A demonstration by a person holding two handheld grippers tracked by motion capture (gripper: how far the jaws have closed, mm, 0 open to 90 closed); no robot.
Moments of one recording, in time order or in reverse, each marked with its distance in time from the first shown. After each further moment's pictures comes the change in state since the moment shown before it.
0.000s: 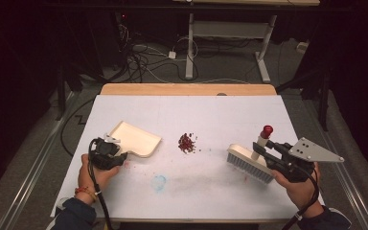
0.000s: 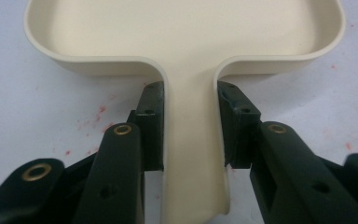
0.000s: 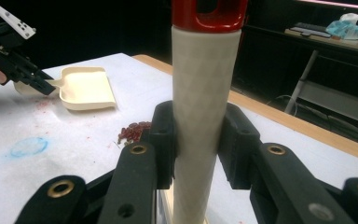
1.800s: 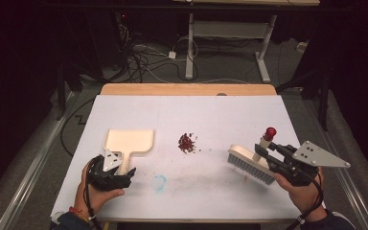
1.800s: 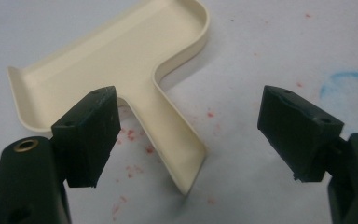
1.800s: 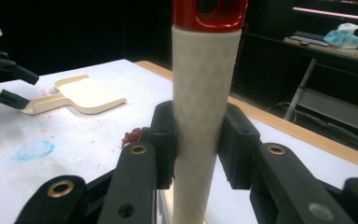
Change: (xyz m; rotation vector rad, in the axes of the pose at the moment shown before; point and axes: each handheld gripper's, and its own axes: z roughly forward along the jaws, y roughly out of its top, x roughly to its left) left arm -0.039 -0.037 -0.023 -0.187 0.025 0.180; right arm 0.006 0.003 -0.011 -0.028 -0.005 -0.015
